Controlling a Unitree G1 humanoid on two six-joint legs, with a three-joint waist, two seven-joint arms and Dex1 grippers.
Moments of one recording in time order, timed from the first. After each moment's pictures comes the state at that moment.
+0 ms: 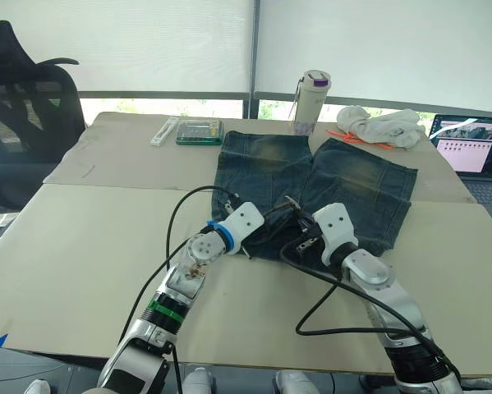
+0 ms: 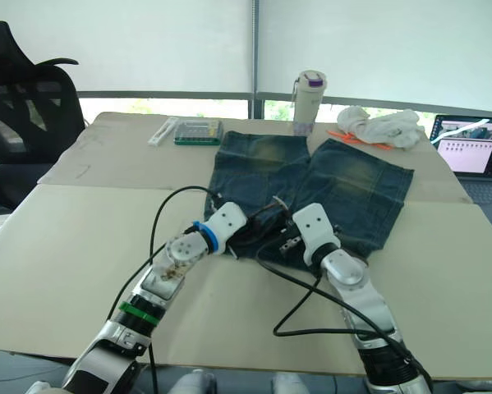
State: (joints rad) left arm -0.61 0.18 -0.27 0.29 0.17 0.10 -0.48; right arm -0.28 -0.39 0.13 -0.28 0.07 0.45 0.27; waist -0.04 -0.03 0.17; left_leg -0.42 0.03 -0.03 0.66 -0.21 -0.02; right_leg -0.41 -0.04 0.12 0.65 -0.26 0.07
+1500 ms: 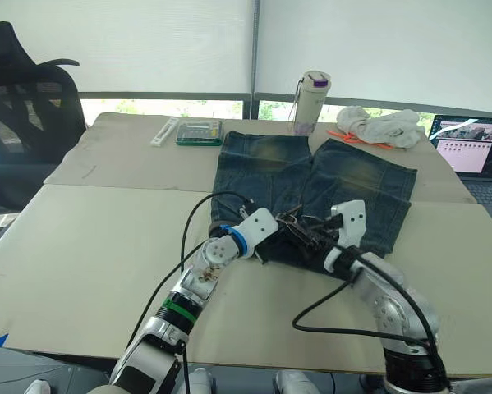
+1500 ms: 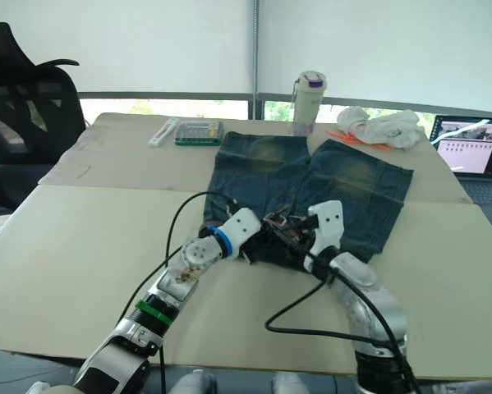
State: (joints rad) left arm -0.62 0.11 -0.32 0.38 0.19 0.00 -0.47; right arm -0.32 -0.13 -0.17 -0.42 0.46 0.86 0.30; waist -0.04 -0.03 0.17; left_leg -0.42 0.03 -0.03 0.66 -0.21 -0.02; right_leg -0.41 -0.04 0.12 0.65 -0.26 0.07
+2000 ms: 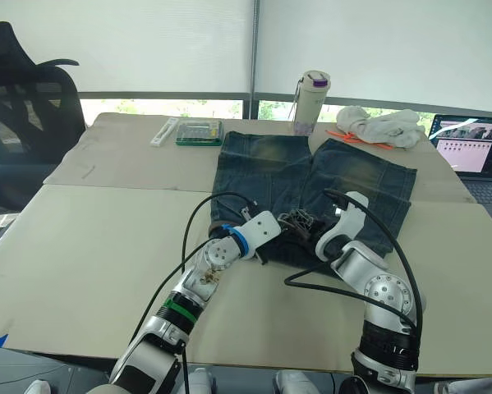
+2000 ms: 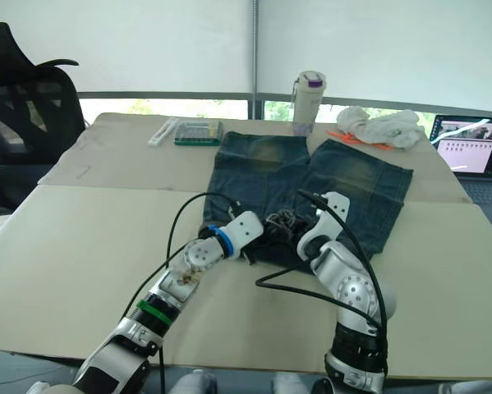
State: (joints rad) left arm -0.62 0.11 -0.33 0.39 0.23 -0.04 -0.45; right arm -0.44 0.03 -0.33 -0.34 0.61 1.02 0.00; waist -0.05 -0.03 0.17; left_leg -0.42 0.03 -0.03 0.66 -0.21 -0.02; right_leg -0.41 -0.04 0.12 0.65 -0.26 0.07
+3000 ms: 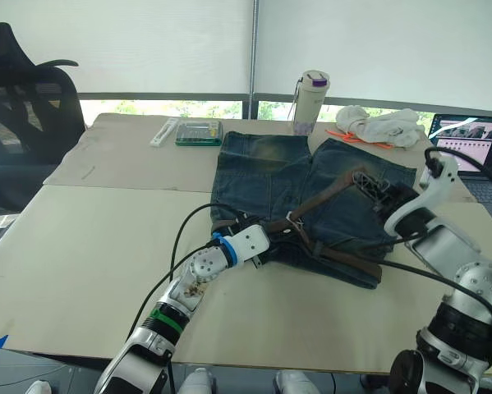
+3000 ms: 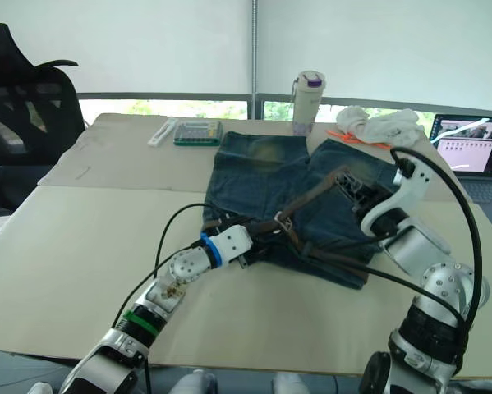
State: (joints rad) left arm -0.54 0.20 -0.33 0.39 0.20 -0.23 -0.50; right arm -0.57 -0.32 -0.60 -0.32 1.11 1.11 -0.06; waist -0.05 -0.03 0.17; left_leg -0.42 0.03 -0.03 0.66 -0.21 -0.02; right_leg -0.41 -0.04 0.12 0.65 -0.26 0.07
